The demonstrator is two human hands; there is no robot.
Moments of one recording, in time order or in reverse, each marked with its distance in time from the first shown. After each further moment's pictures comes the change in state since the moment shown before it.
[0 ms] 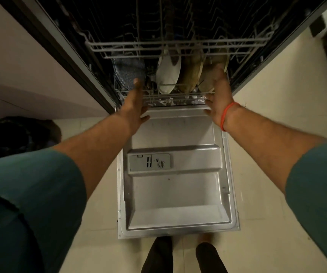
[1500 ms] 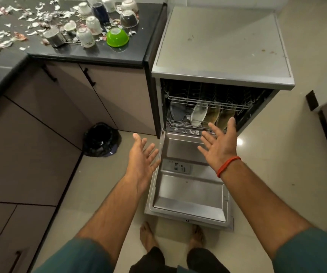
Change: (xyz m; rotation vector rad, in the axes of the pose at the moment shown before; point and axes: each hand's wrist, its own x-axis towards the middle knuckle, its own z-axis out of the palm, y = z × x) left_hand -0.464 -0.016 -0.106 -0.505 0.115 0.169; right_hand -0.415 -0.052 0.020 0.335 -0.249 -0.040
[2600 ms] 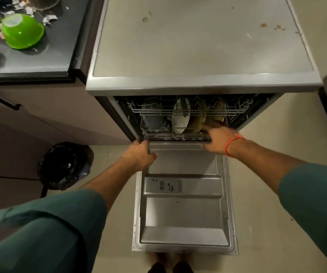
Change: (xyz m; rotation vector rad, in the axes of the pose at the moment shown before) left_hand 0.321 -0.013 0.125 1.736 -0.249 0.037; right_hand 0.327 -0.064 -0.110 -1.938 -0.163 -0.156
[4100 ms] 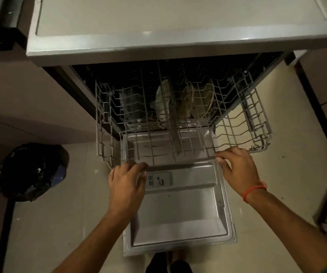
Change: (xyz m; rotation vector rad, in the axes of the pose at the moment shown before) left_hand -0.011 -0.073 0.138 -0.147 0.461 0.283; right_hand -0.082 0.038 0.156 0.306 0.589 0.122
